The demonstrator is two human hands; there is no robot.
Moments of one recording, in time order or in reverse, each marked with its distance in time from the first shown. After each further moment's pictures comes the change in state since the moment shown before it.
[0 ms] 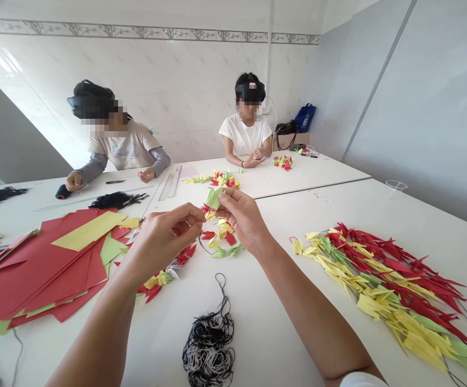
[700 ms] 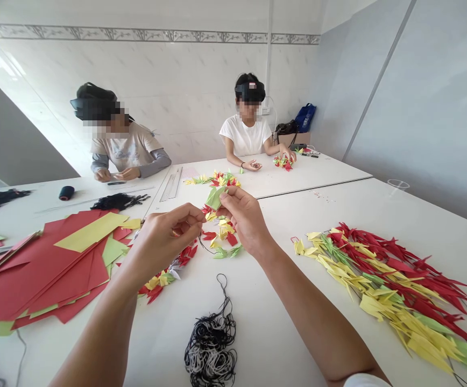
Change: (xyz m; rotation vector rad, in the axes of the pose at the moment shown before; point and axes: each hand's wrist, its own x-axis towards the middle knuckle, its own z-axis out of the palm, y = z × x) left_hand -0.001 -0.002 0.000 -0.038 -0.004 -0.014; right_hand -0.003 0.001 0.001 -0.099 0.028 -0.095
